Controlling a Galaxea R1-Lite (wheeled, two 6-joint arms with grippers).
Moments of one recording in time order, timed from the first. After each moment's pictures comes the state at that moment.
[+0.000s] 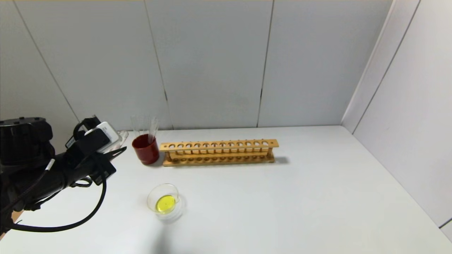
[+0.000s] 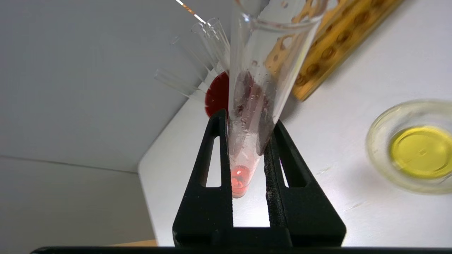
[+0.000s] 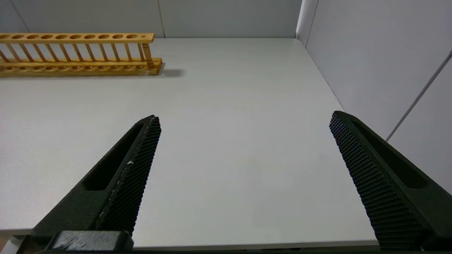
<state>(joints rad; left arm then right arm) -0.07 1.51 -0.49 -0.76 -0.17 0.82 0.00 0.00 0.00 0.00 0.00 0.00</state>
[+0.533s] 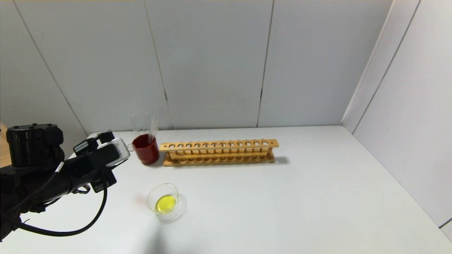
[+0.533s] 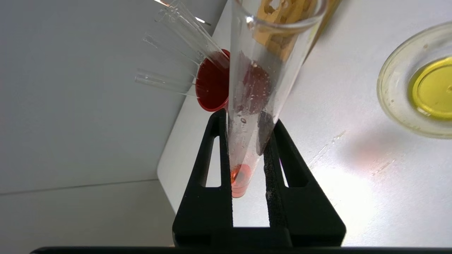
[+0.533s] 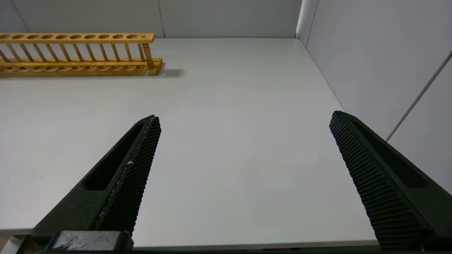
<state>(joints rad) -0.05 1.57 -0.48 -0.73 -0.20 1.06 0.00 0.00 0.00 0.00 0.00 0.00</state>
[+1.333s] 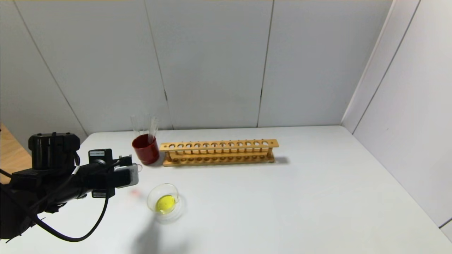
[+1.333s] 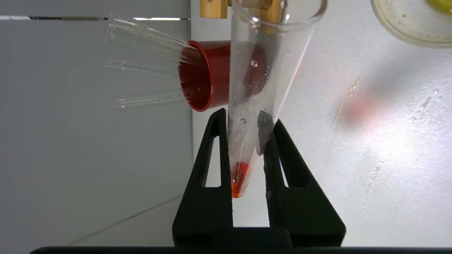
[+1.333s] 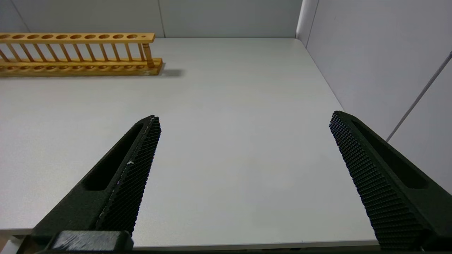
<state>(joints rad) -0.03 1.70 -0.48 -0.76 -0.19 1.47 0.00 0.00 0.00 0.00 0.00 0.00</state>
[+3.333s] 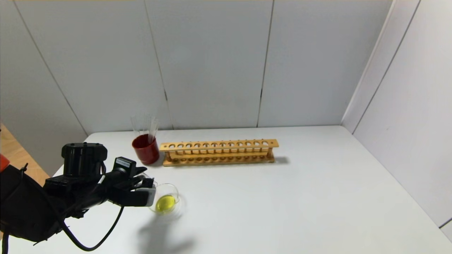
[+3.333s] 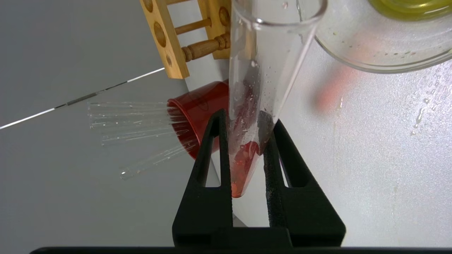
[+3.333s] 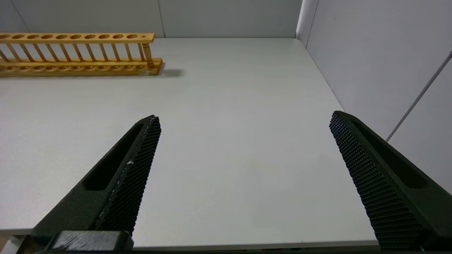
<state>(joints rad) -0.13 1.83 -0.45 -0.86 -0.14 1.71 0.00 0.00 0.00 0.00 0.00 0.00</state>
